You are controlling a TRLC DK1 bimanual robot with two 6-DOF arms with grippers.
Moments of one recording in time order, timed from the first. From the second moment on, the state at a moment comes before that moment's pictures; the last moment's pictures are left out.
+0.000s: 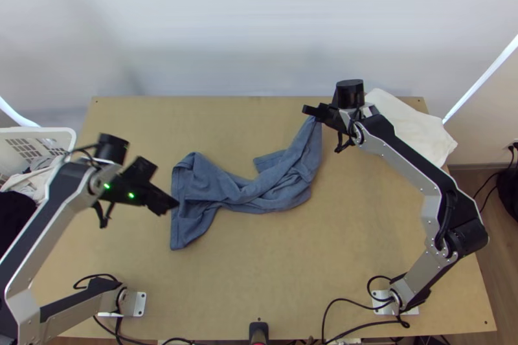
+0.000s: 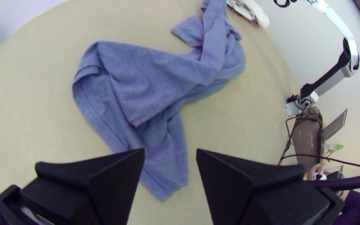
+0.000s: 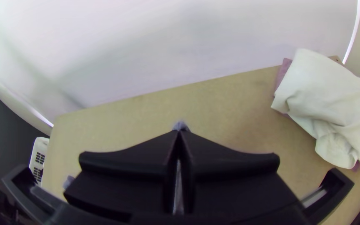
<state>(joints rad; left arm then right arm) -0.19 1.21 1.05 -1.05 0.45 0.29 0.37 1.79 1.46 -0.28 0.03 0.50</state>
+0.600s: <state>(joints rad) -0.39 1.32 0.91 -0.77 0.28 0.10 0.37 1.76 1.42 -0.28 0.02 0.50</state>
